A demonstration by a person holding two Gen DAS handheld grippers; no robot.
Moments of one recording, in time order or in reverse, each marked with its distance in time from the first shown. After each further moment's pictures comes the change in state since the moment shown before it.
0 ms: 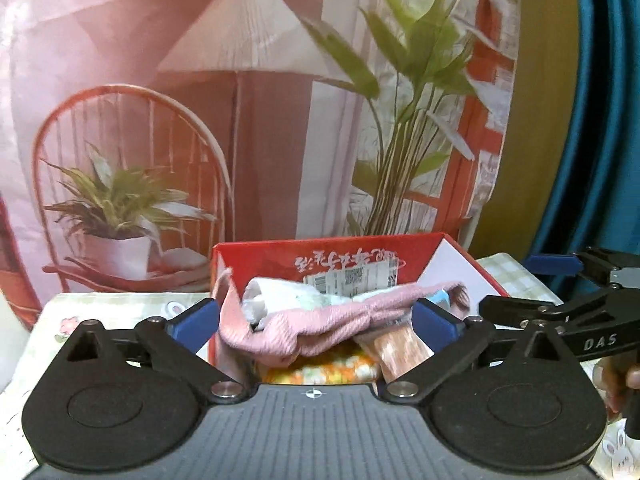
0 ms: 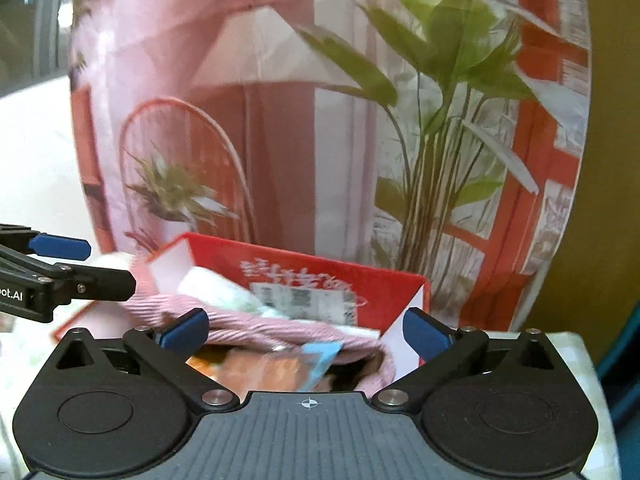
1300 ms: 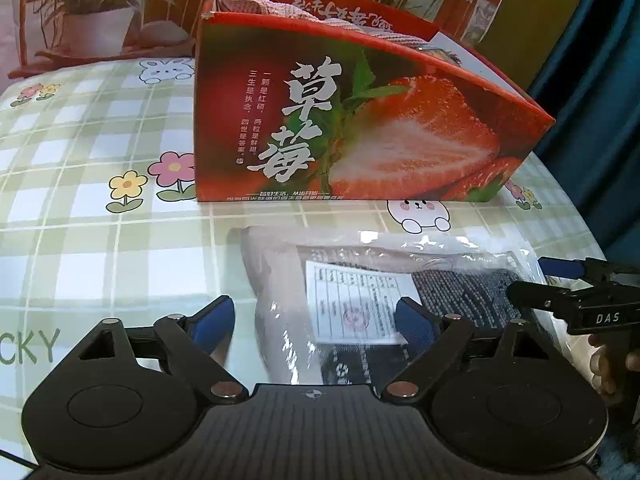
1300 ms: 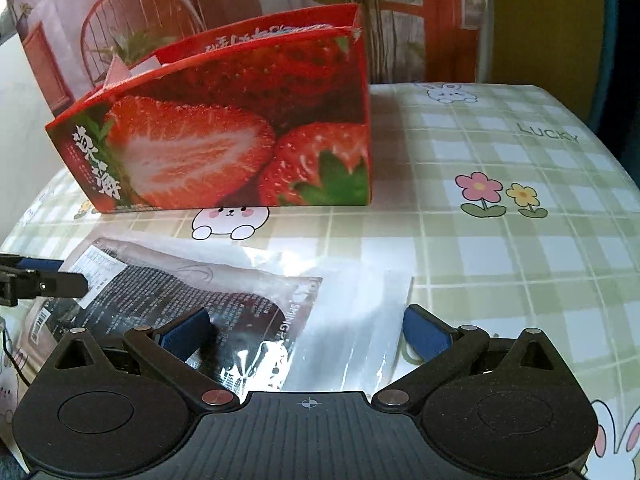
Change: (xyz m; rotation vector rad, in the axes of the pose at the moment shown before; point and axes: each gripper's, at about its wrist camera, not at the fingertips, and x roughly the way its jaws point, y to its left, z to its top) left arm 0.020 0.022 -0.170 -0.131 0.394 -0.173; right arm -0.051 0.002 -0.185 0.235 0.350 -0.043
